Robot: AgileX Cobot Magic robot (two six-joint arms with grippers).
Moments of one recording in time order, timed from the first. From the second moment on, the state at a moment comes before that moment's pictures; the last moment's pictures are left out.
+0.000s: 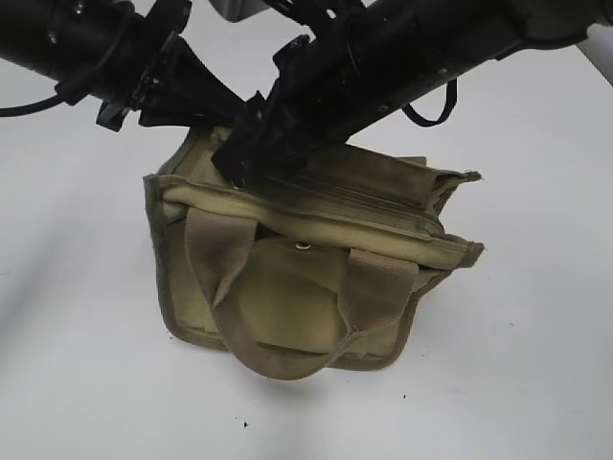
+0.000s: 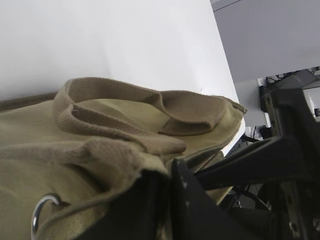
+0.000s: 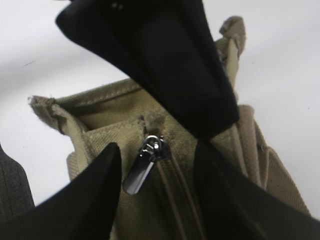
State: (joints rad) left arm -0.31 1.67 -1.25 -1.01 1.00 0.49; right arm 0.61 1.69 -1.26 0.74 0.57 -1.01
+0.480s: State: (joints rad) left arm -0.31 1.67 -1.25 -1.04 0.98 0.49; right arm 0.61 1.72 -1.27 0.60 0.56 -0.92
